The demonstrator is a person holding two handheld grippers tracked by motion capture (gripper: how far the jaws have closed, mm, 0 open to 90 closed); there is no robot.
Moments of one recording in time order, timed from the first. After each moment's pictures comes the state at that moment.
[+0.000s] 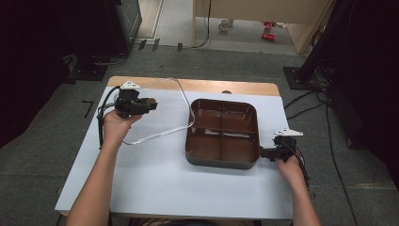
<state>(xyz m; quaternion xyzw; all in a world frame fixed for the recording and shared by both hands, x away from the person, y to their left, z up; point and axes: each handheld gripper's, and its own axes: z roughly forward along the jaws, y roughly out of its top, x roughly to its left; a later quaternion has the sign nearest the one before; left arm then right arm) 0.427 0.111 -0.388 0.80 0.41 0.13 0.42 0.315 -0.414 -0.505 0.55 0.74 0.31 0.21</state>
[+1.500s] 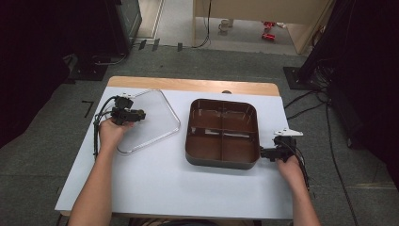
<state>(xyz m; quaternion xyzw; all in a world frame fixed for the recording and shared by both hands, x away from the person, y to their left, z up) 0.454 0.145 -0.461 0.81 0.48 0.12 0.31 0.315 -0.414 -0.505 0.55 0.74 0.31 0.21</state>
